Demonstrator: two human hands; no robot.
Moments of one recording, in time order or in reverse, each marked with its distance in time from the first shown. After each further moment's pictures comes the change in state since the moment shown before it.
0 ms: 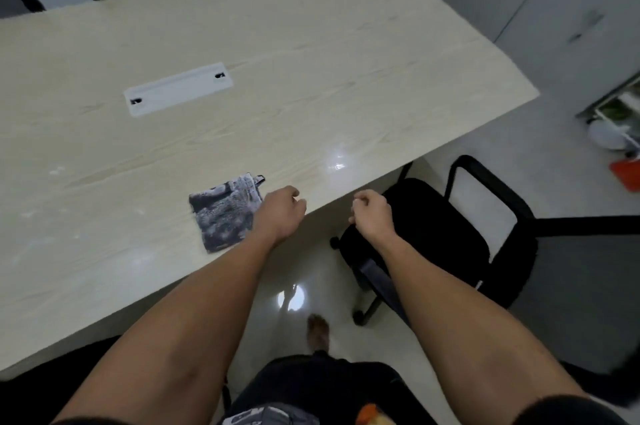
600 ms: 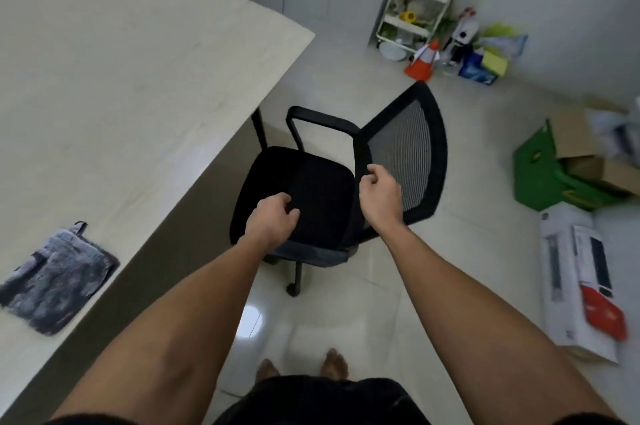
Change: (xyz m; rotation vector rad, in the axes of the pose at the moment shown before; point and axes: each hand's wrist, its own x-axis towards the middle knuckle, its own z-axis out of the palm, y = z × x) left_hand -0.106 0.148 0.172 0.148 -0.405 0.441; right_hand -0.178 0.135 -0.214 -0.016 0.757 0.162
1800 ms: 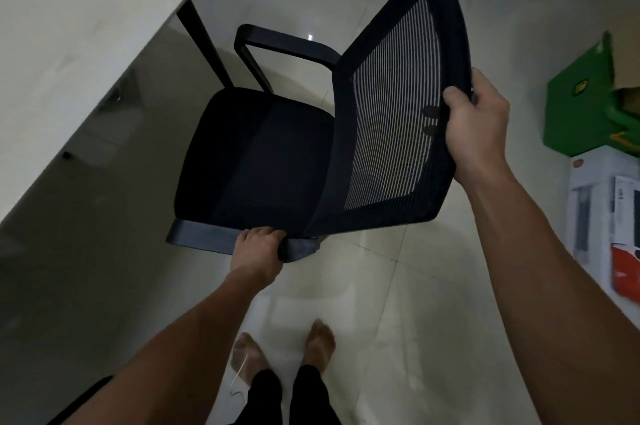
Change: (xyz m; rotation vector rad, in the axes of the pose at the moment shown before) left_hand 0.080 -0.056 0.220 0.602 -0.300 0.073; right_hand 0.167 0.130 -0.076 0.392 0.137 0.001
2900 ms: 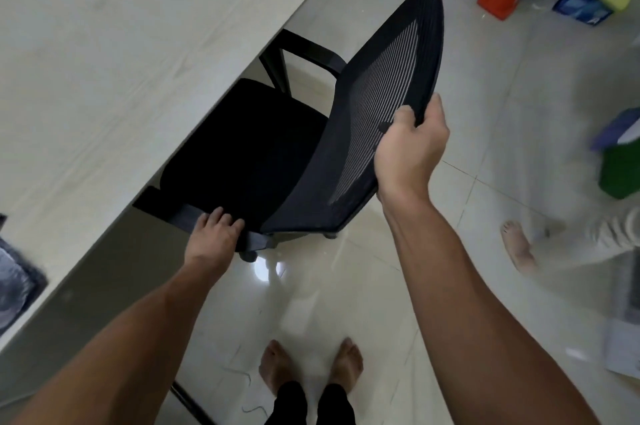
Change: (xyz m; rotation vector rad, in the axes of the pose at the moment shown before) left_hand -0.015 -0.205 -0.052 0.330 0.043 -0.193; right_hand -0.074 -0.056 0.223 0.116 0.093 0.098
